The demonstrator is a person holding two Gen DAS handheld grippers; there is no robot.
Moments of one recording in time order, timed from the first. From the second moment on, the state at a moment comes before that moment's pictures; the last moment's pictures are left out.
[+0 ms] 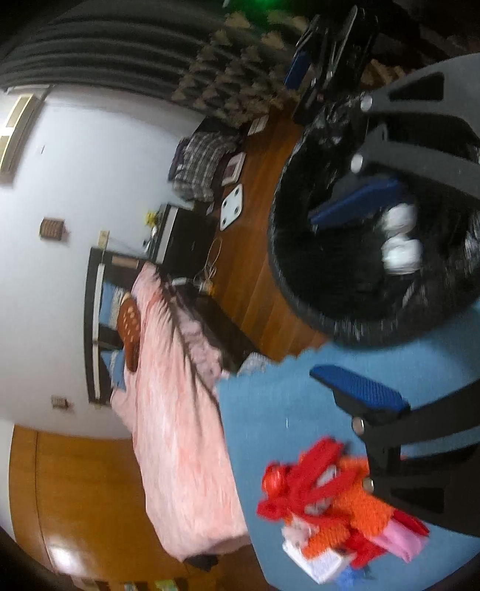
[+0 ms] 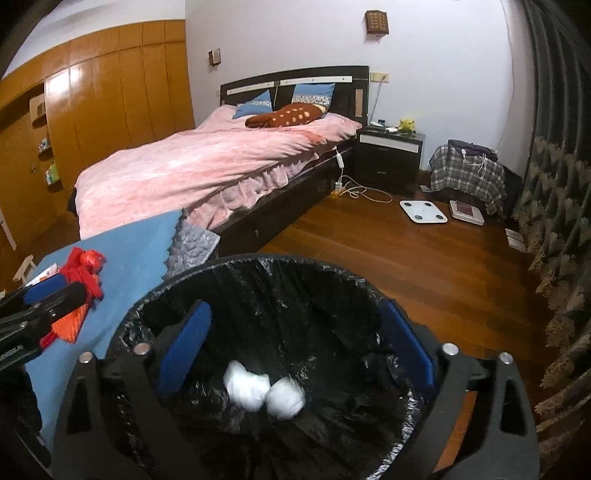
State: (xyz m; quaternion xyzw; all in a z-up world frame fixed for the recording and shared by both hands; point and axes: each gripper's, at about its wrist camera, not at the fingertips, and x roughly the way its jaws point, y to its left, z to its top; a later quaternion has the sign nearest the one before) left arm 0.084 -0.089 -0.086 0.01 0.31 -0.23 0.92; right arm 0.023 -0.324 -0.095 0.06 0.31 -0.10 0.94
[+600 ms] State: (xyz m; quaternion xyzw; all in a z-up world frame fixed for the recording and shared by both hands) left arm 0.077 0.090 -0.104 0.00 0.31 -0.01 0.95; right arm 0.067 -0.166 -0.090 0.04 0.31 0.07 0.95
